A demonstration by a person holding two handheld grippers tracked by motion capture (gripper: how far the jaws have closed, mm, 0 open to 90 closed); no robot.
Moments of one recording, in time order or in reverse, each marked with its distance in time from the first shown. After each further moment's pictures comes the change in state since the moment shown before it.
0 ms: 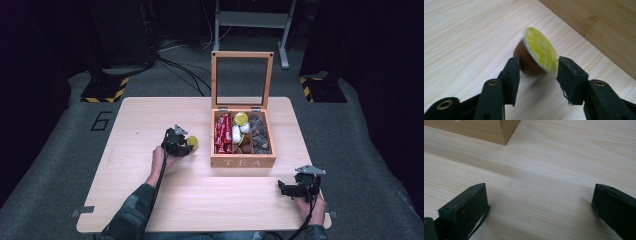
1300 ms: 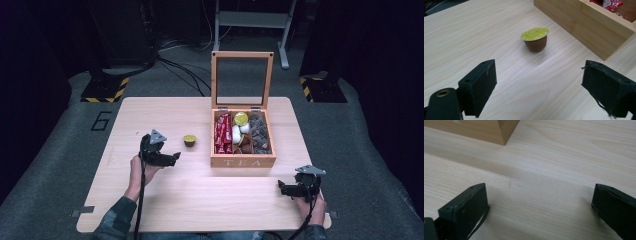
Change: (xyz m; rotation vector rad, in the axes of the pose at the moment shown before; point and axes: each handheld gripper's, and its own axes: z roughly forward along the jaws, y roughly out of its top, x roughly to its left) left arm 0.004 -0.032 -0.094 -0.119 0.047 -0.024; right arm 0.000 0.000 0.000 0.002 -0.005 0.004
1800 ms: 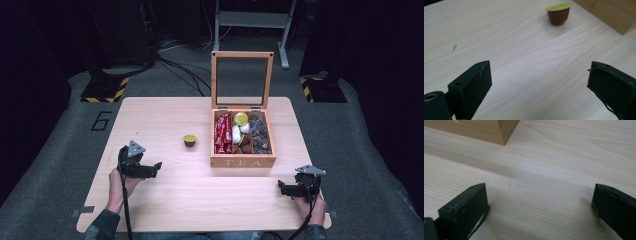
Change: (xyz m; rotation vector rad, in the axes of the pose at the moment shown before) left arm 0.020 -0.053 -0.041 0.023 0.092 -0.049; right arm 0.000 0.000 0.000 0.001 -0.001 0.003
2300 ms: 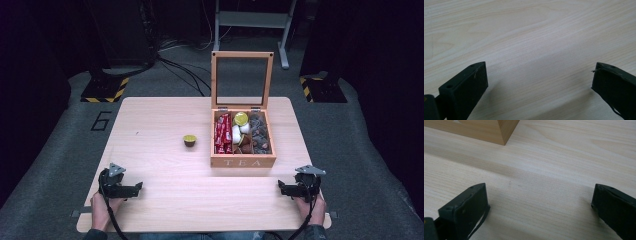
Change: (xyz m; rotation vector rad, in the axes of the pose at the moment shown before) left arm 0.029 -0.085 -0.001 0.097 0.079 -0.142; right arm 0.000 0.000 0.000 -0.001 -0.002 0.003
